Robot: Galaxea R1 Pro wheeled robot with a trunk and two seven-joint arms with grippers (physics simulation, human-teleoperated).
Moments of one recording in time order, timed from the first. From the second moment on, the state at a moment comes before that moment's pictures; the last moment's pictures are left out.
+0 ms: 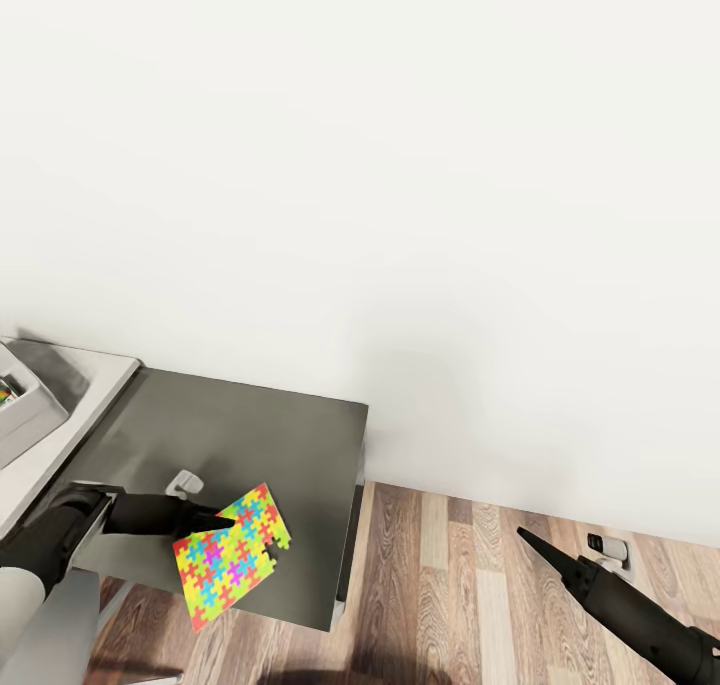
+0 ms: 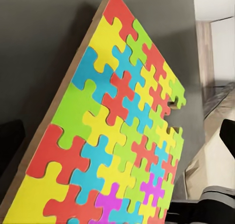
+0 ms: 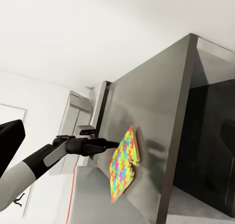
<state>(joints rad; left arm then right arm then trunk) -0.71 0.40 -0.06 -0.62 -0.05 0.50 -1.33 0.02 -0.21 -0.35 -1.48 -0.74 0.67 1.09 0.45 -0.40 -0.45</state>
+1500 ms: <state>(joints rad) -0.64 0.36 -0.09 -0.73 -0.05 0.52 -1.34 0.02 -0.21 -0.35 -1.48 -0.74 0.67 1.09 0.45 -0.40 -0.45</state>
